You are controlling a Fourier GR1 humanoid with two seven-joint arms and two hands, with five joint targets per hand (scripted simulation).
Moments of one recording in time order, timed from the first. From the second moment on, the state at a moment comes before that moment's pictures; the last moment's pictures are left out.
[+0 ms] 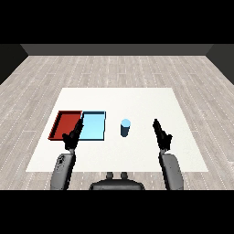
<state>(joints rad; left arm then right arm) -0.03 0.10 -0.02 -1.57 0.02 -0.02 0.04 -0.02 -0.10 0.00 -1.59 0.04 0.00 0.01</state>
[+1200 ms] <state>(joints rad) 0.02 0.06 0.03 -1.63 0.04 -0.07 -0.33 0.04 -0.13 -0.14 -1.59 -0.28 0.32 -0.18</state>
